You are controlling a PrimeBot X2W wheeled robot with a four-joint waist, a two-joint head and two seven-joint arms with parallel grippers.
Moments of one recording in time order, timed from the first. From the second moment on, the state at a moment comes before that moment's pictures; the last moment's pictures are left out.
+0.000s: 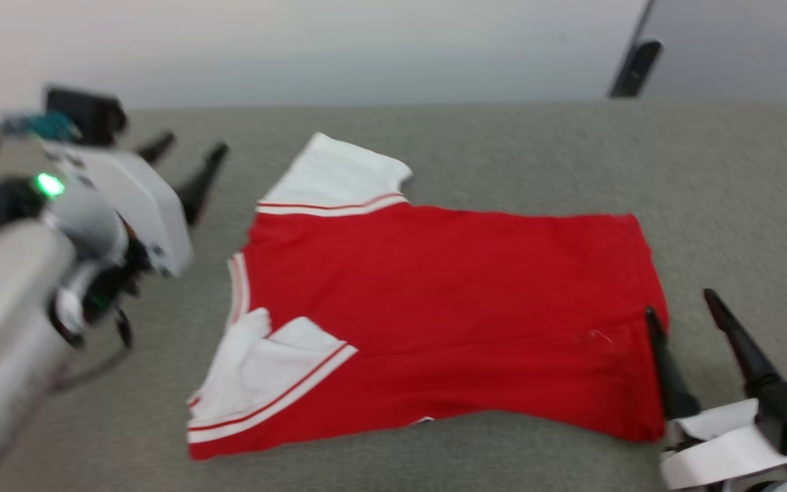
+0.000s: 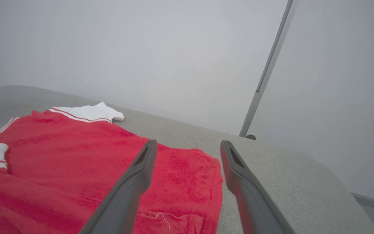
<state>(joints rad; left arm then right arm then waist) -0.90 0.73 -0.83 0.32 -1.07 0.09 0.16 -0.06 -0.22 0.08 0.04 0.08 0.13 -0.24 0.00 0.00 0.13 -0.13</state>
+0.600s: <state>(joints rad) -1.32 0.77 -0.90 0.54 -1.04 -0.06 0.67 -0.06 -0.08 0.12 -0.16 0.04 0.13 -0.26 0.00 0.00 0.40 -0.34</state>
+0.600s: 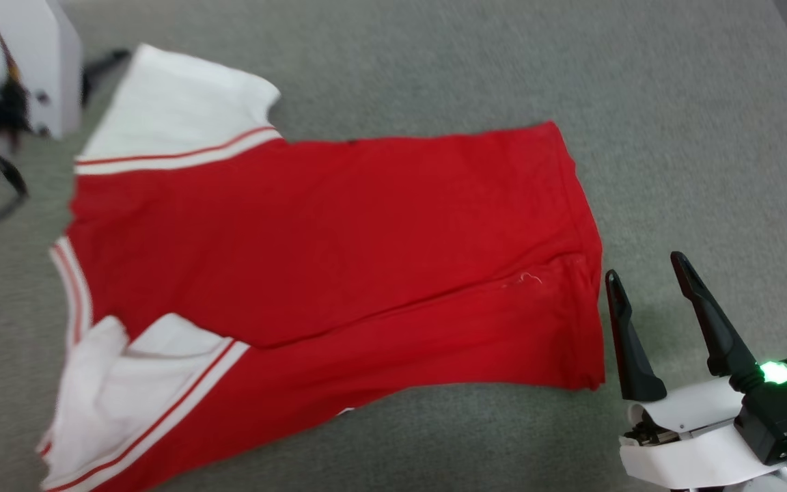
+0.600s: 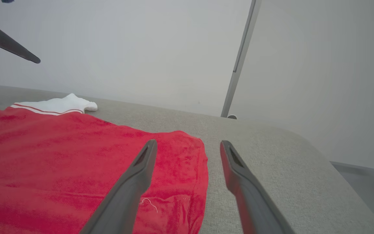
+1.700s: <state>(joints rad) -1.61 0.69 -1.04 0.79 -0.96 0.06 1.16 -0.14 -0.05 0.16 -0.13 0.17 0.13 -0.26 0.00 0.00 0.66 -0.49</state>
